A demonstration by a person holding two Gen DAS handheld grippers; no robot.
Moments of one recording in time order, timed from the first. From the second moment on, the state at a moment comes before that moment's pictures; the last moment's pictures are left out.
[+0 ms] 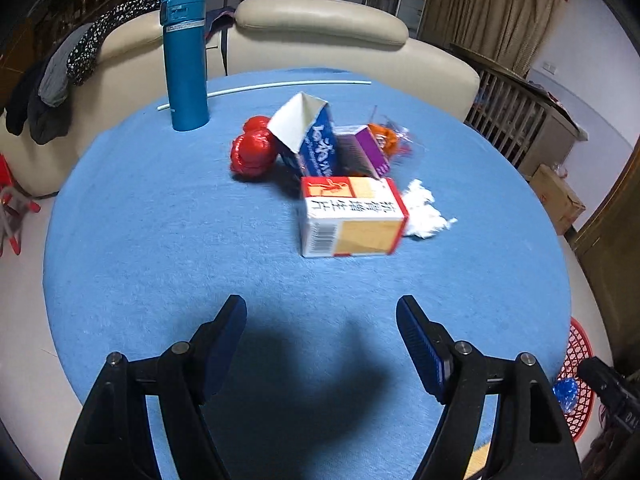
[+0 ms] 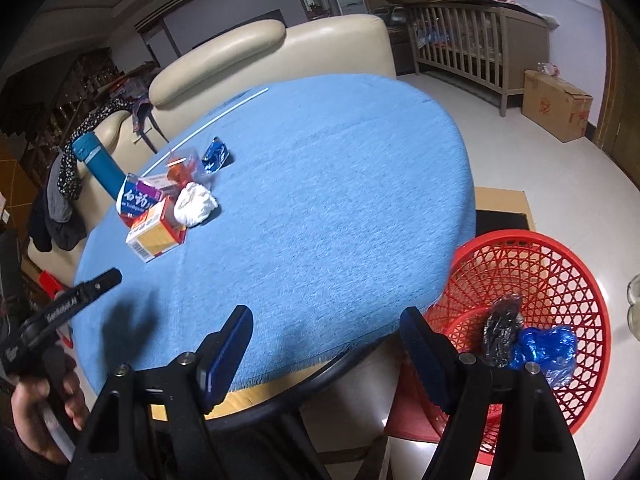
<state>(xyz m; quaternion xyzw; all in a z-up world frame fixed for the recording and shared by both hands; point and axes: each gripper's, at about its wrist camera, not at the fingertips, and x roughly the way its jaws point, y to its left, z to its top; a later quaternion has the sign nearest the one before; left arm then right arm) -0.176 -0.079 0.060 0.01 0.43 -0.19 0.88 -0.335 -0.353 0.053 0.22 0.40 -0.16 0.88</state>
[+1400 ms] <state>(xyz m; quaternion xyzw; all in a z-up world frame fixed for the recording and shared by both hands) -0.119 -0.066 0.038 0.04 0.42 -0.14 0.90 -0.165 -0.302 0.044 0.19 0.43 -0.07 0.88</state>
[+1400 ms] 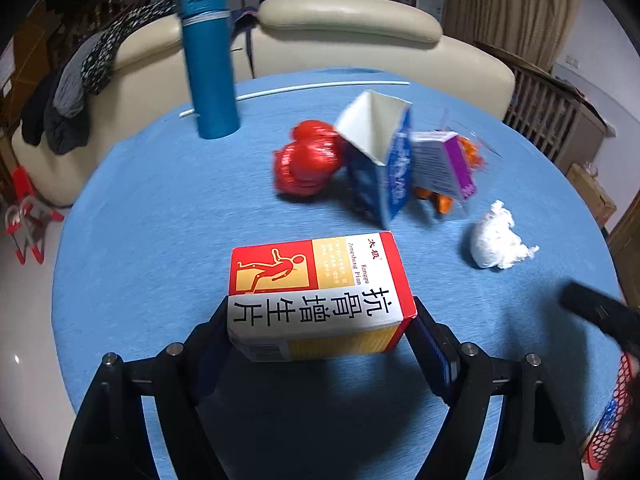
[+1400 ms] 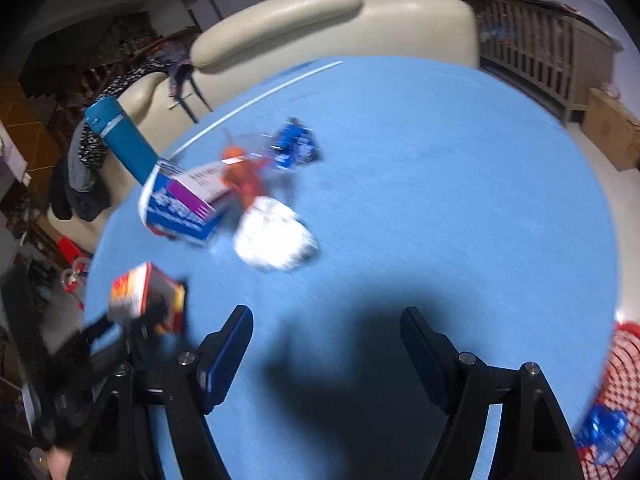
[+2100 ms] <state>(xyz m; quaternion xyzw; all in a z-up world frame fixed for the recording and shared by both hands) -0.116 -0.052 0.036 0.03 0.43 -0.13 0.89 -0.097 -0.257 0.025 0.11 0.45 -0.07 0.89</state>
